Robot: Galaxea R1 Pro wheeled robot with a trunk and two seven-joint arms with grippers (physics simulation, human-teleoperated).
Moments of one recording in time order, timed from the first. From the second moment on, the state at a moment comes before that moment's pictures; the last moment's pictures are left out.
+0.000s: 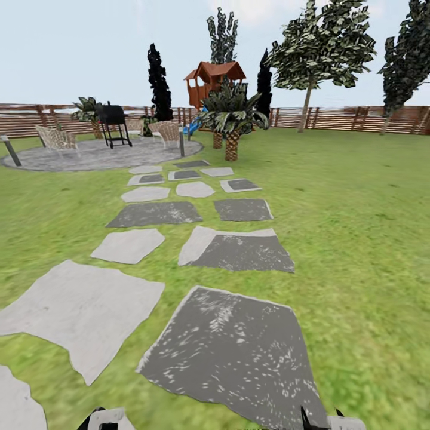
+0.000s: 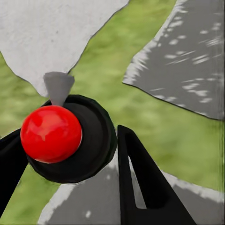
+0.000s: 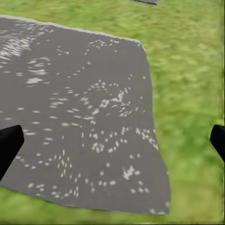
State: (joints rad) left arm -0.20 0.08 0.04 -0.44 0.02 -0.35 0.12; right arm -0.11 -0.05 -0.17 -0.55 0.08 -0.54 0.02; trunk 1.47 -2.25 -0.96
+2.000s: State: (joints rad) left arm -0.20 0.08 0.04 -0.44 0.02 -0.35 0.13; right arm -0.11 -0.05 -0.17 -0.54 0.08 -0.54 0.02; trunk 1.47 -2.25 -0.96
